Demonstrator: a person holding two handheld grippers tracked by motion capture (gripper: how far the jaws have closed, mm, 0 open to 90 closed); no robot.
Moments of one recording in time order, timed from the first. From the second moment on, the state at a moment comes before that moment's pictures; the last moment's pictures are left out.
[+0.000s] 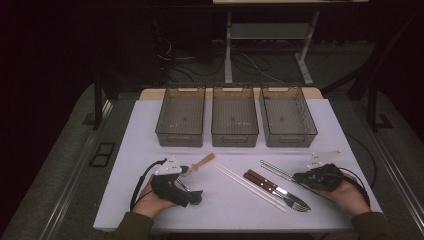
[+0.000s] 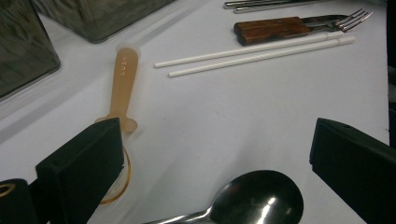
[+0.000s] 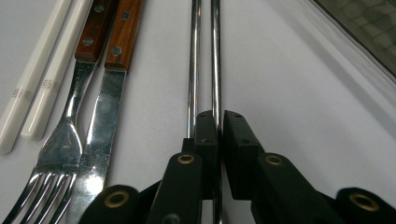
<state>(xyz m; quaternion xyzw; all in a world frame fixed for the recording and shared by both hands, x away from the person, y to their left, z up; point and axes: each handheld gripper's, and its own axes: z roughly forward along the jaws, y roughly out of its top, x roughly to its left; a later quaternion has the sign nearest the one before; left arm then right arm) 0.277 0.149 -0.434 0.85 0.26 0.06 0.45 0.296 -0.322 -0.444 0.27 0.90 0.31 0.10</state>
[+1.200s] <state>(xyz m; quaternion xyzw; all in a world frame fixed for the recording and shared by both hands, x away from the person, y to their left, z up) 0.277 0.148 -0.434 0.85 0.26 0.06 0.46 0.303 -0.333 -0.414 0.30 0.88 0.36 0.07</state>
